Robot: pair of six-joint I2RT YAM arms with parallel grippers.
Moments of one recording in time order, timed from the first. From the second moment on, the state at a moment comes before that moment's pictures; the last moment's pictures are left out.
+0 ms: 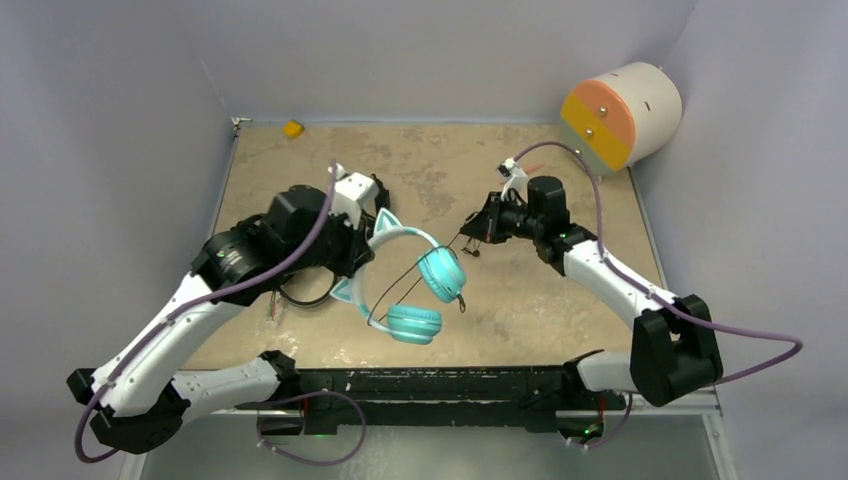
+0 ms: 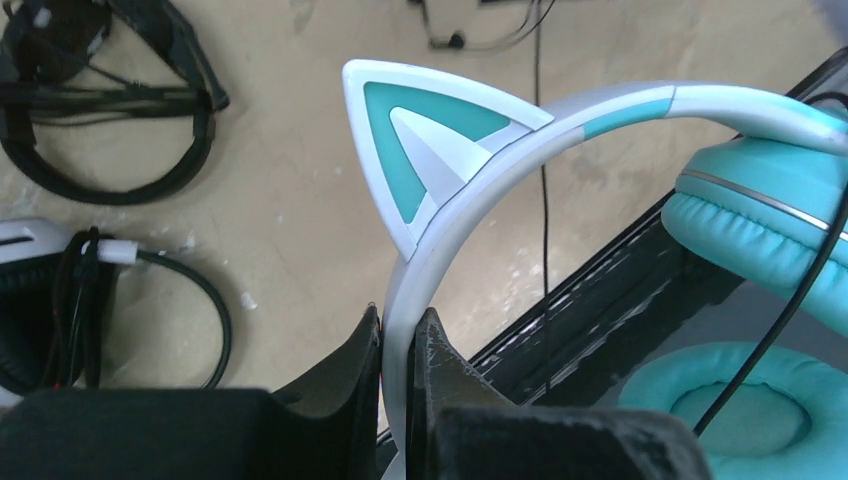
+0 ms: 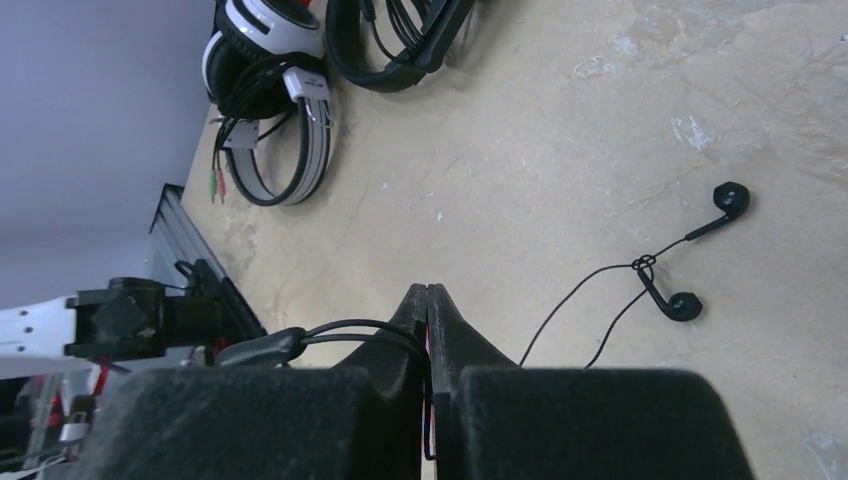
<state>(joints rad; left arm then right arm) -0.78 1.01 1.41 -1.00 0.00 -0.28 0.38 1.32 0.79 0.07 -0.56 0.48</state>
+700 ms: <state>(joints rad) -1.01 1.22 1.13 -0.77 -0.65 -0.12 0.36 1.31 1.12 -0.35 -0.89 0.48</state>
